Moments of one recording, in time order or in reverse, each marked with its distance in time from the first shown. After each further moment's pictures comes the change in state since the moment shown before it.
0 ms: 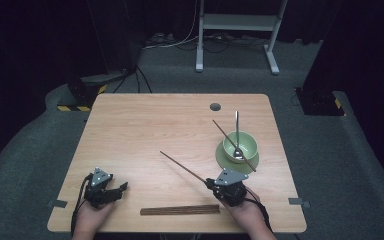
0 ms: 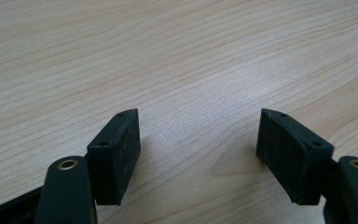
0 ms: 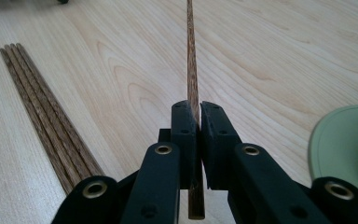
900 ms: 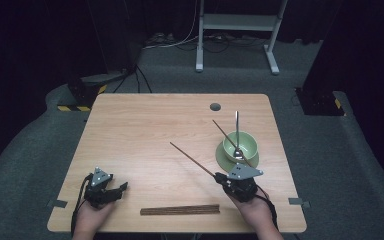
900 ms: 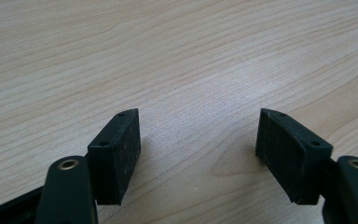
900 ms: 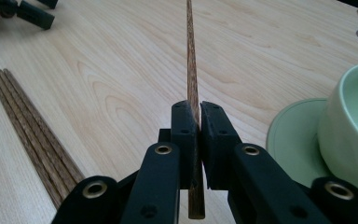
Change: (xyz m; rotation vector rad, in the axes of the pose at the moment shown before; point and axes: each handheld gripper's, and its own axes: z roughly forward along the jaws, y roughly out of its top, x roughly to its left) left arm 0.000 0.000 0.000 0.000 -0.002 0.000; right arm -0.020 -0.002 -0.021 -0.052 -0.041 0.068
